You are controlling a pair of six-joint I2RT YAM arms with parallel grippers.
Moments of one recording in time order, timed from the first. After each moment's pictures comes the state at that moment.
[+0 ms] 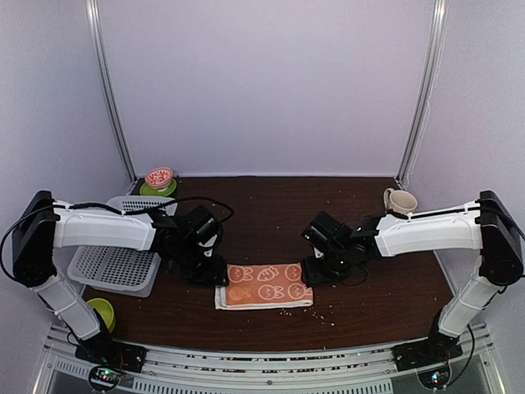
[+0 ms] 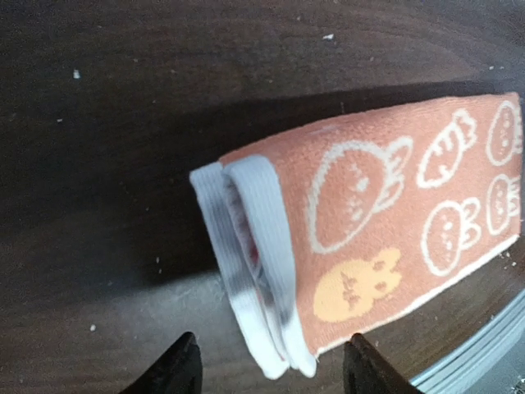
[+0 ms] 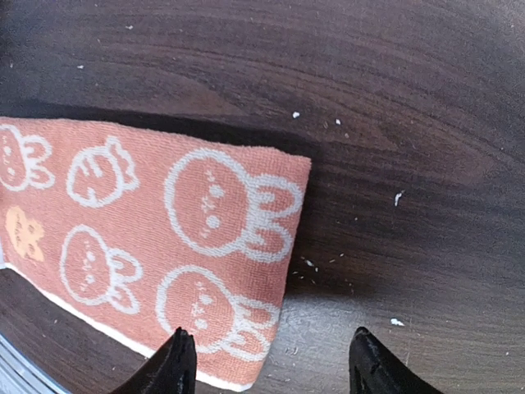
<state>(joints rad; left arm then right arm) -0.85 1.62 0.99 -0.57 0.10 -0.71 0.94 1.63 1.02 -0.55 0.14 0.69</state>
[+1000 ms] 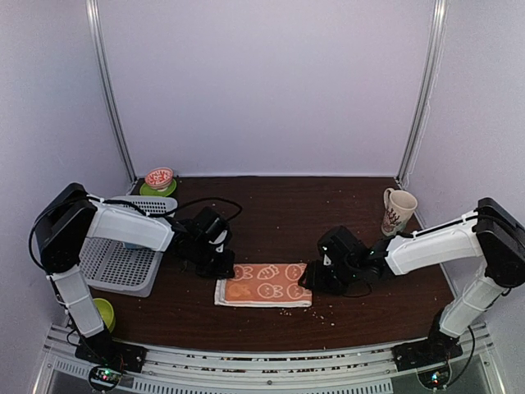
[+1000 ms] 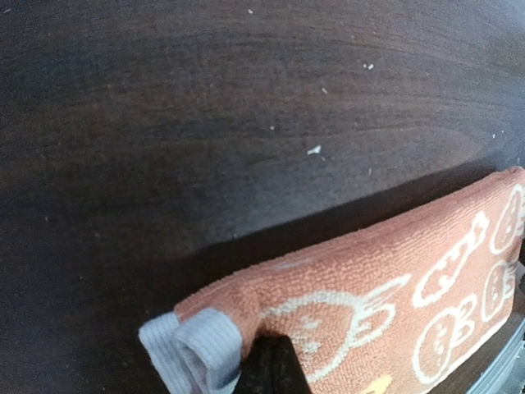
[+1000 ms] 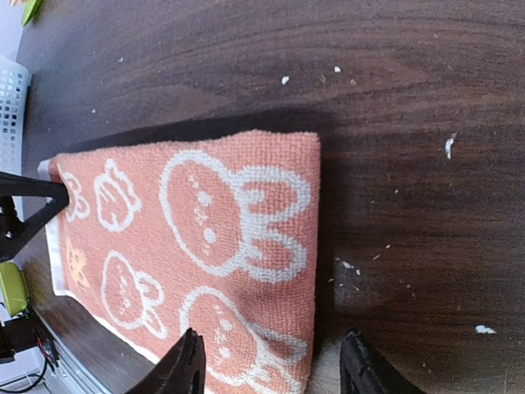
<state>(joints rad) -0.79 1.80 0.98 -0.26 0.14 -0.66 0.91 1.57 0.74 -0.10 -0.02 0.99</state>
